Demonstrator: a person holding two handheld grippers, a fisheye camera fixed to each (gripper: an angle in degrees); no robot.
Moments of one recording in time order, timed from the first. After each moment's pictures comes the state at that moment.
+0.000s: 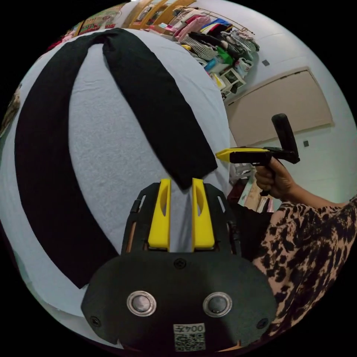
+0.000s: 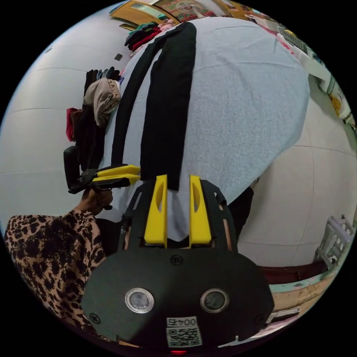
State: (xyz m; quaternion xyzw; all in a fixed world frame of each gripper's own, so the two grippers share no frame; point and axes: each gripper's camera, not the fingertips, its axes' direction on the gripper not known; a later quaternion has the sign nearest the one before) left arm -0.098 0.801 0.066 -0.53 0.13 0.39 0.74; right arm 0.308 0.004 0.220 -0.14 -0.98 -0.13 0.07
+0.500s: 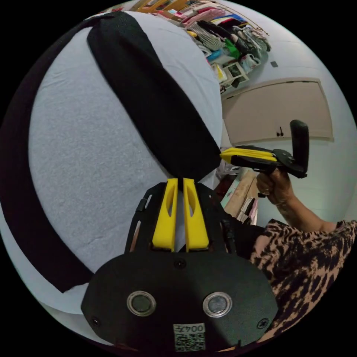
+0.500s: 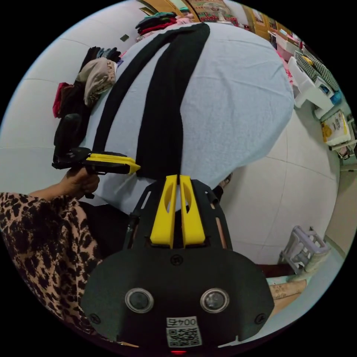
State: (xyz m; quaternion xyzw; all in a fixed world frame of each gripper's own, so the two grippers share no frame) left arm -0.059 0.834 0.127 -0.60 0.12 0.34 0.71; right arm 0.281 0.016 0.235 -0.07 -0.96 -0.20 0.18
